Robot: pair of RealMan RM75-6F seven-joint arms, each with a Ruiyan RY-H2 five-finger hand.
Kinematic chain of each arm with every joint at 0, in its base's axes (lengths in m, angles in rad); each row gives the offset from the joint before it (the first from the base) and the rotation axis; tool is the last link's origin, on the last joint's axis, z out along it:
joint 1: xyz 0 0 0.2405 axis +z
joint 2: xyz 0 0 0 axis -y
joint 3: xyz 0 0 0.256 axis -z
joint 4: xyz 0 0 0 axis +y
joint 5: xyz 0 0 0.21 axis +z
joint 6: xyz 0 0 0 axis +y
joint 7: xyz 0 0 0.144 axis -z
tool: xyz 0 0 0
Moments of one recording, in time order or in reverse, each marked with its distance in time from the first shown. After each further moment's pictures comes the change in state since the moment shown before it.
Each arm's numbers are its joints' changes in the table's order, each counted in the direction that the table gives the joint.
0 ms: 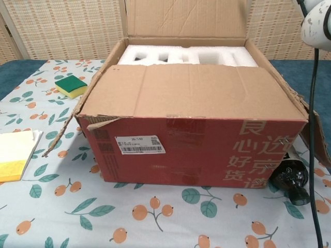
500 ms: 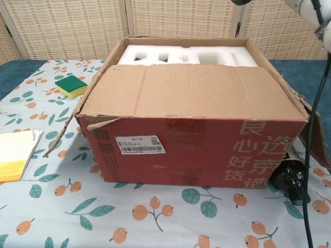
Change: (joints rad) left arm -0.001 0.018 -0.001 0.007 0.011 0.010 -0.050; right arm -0.108 -0.130 0.058 -0.294 -0.033 -0.036 -0.201
